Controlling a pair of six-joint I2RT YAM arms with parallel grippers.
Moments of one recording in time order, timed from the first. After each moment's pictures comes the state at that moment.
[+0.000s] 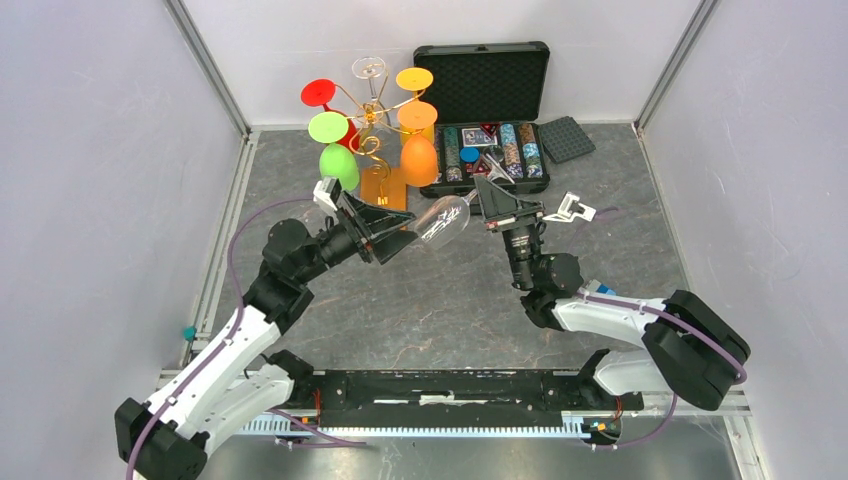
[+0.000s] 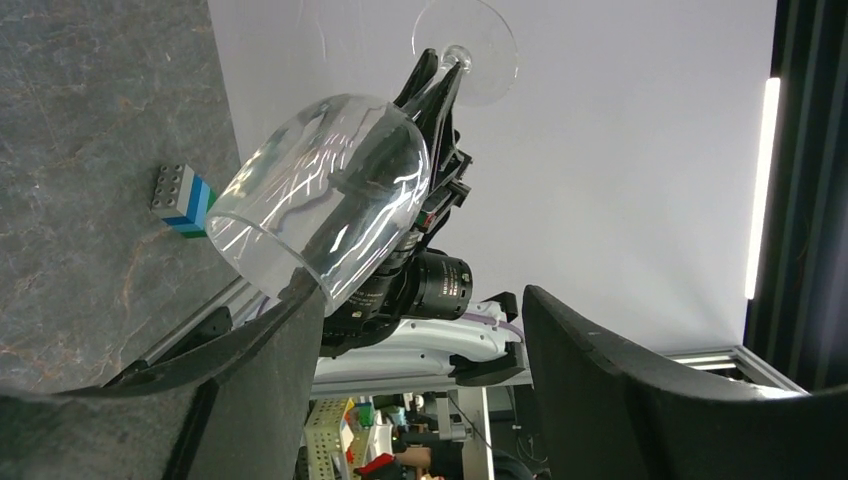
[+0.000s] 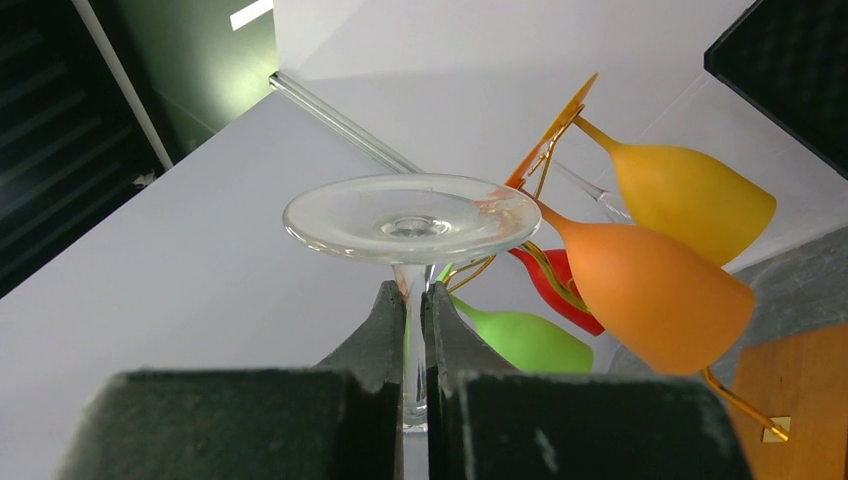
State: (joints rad) left arm -0.52 0.83 0.67 0.23 0.45 -1.49; right arm 0.81 1.31 0.48 1.46 0.44 0.92
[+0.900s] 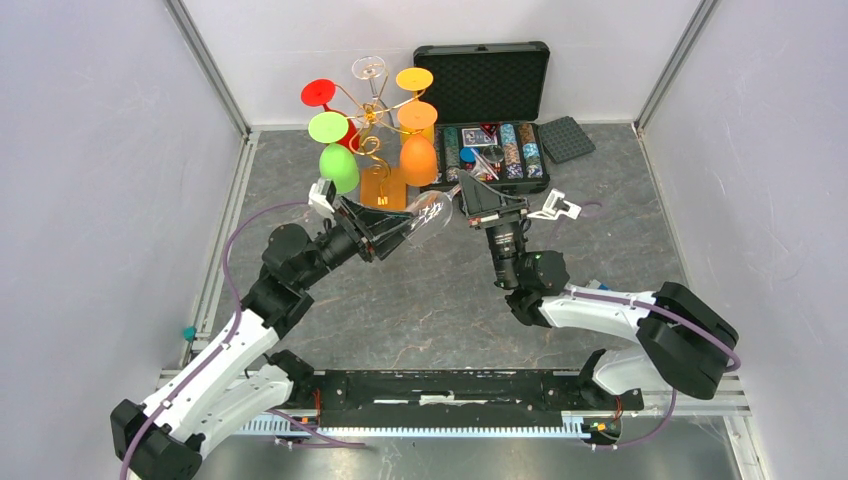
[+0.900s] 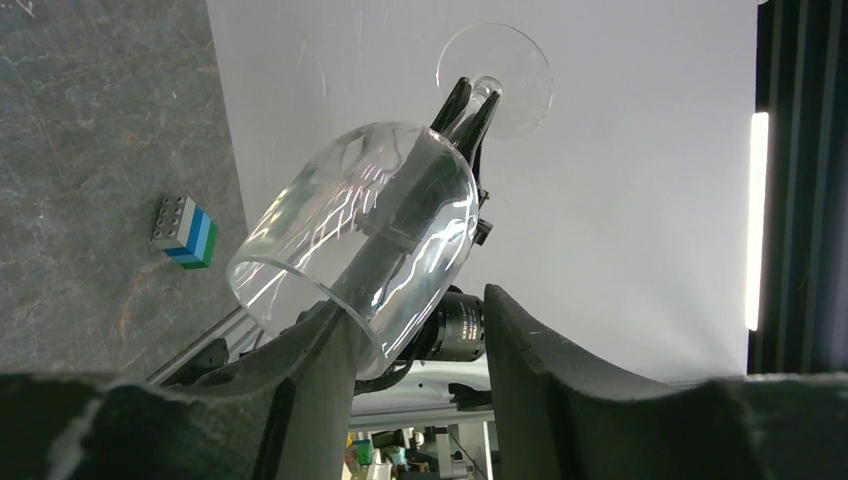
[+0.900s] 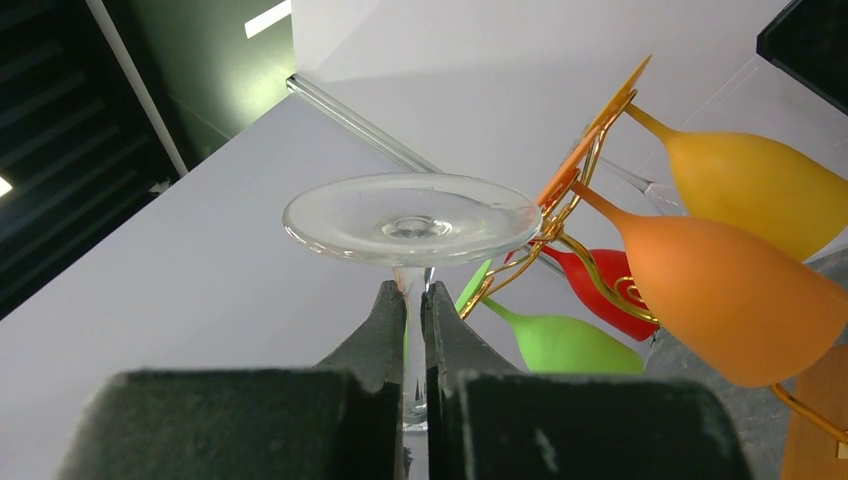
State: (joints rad) left arm -0.57 0.79 0.67 0.20 0.31 -1.49; right arm 0.91 1.37 0.60 1.46 0.53 0.85
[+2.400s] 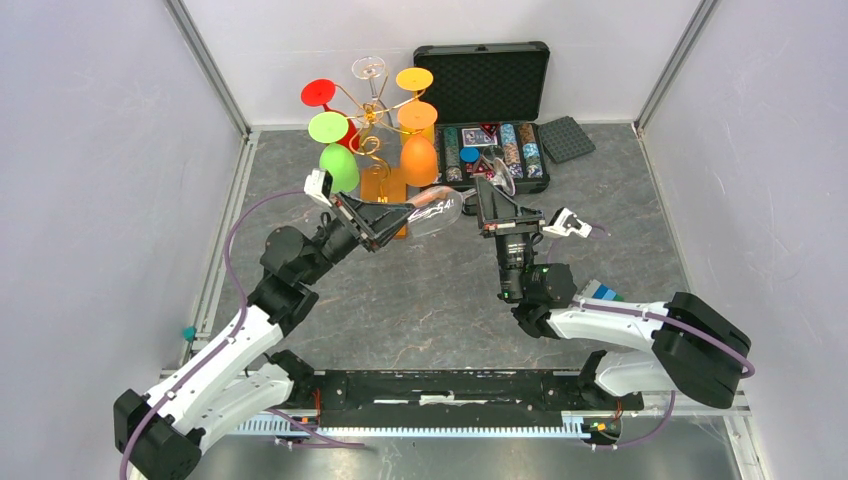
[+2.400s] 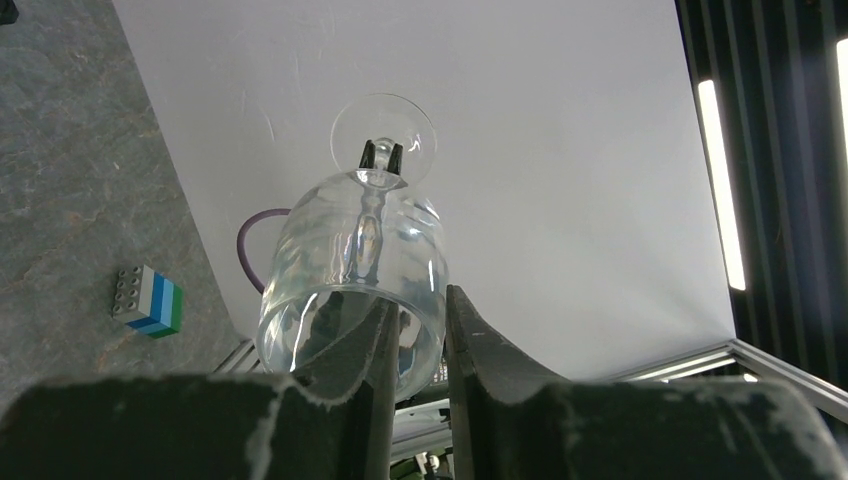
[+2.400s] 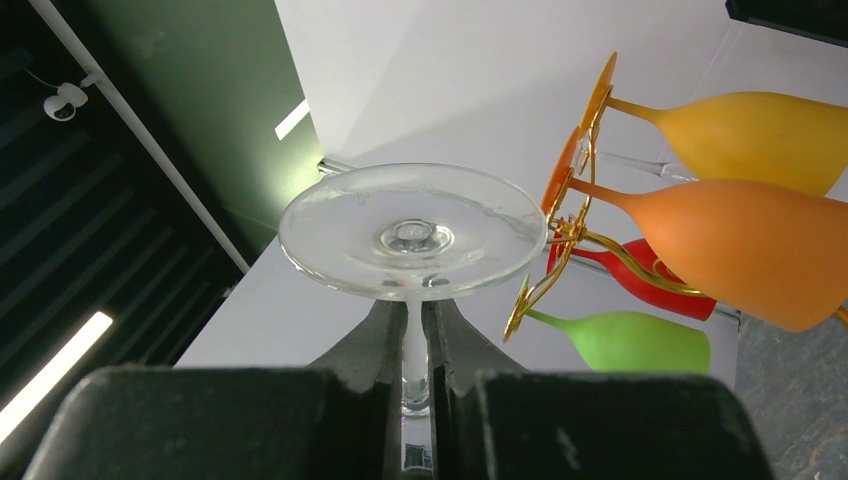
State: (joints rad) left arm -0.59 0.82 0.65 0.42 0.27 -1.44; right arm 0.98 1.29 0.53 1.45 0.74 1.08
